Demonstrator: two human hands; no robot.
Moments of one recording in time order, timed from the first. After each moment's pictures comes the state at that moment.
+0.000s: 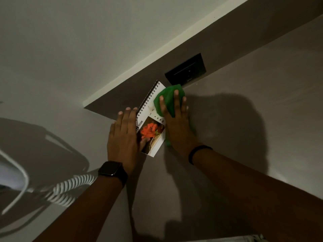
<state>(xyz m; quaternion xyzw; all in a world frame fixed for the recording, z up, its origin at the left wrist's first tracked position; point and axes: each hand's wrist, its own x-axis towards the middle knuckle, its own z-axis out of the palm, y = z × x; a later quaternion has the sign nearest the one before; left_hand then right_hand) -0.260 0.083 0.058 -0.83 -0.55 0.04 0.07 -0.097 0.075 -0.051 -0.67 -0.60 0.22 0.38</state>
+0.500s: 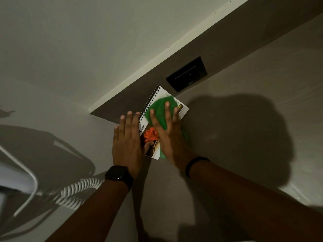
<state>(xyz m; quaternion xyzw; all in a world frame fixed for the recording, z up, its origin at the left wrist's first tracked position) -0.259 0.078 0.058 -0.82 -0.57 0.07 0.10 -0.134 0.064 -0.054 -0.65 -0.61 0.16 0.41</state>
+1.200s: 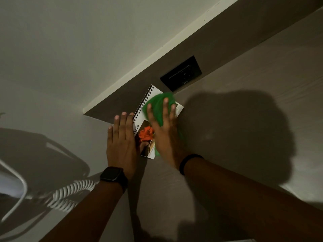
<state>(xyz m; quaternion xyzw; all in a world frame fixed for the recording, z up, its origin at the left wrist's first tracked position) -0.254 0.077 0.057 -0.81 -0.56 0.08 0.13 -0.132 0.068 -0.049 -0.67 -0.57 0.18 0.44</state>
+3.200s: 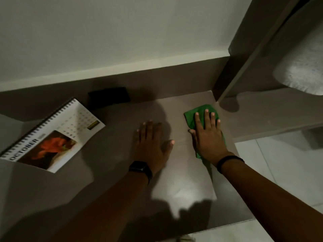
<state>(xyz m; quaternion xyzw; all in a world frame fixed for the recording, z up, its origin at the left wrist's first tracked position) 0.060 0.013 -0.059 -0.83 -0.54 -0.03 -0.14 0.281 -0.030 -0.027 -0.79 -0.59 0.16 0.03</state>
